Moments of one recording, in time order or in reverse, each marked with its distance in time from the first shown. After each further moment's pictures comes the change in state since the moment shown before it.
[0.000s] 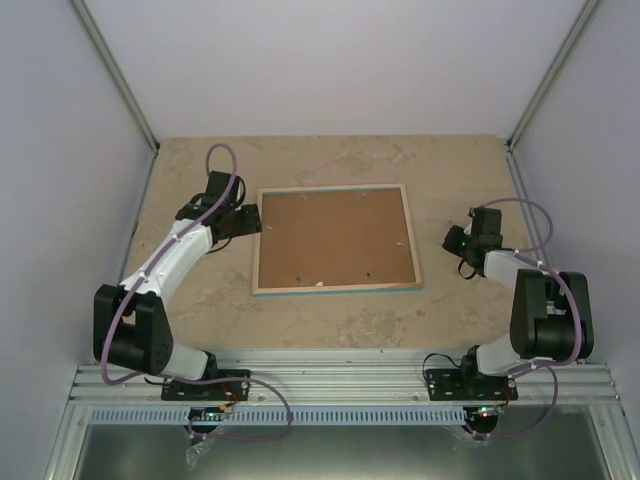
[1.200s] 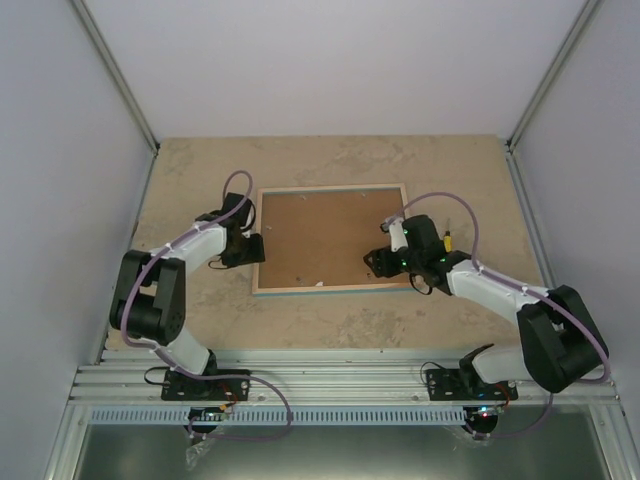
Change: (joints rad) left arm -0.002 0.169 -0.122 0.003 0.088 -0.009; right arm 0.546 -0.141 0.025 -0.138 -0.114 -0.211
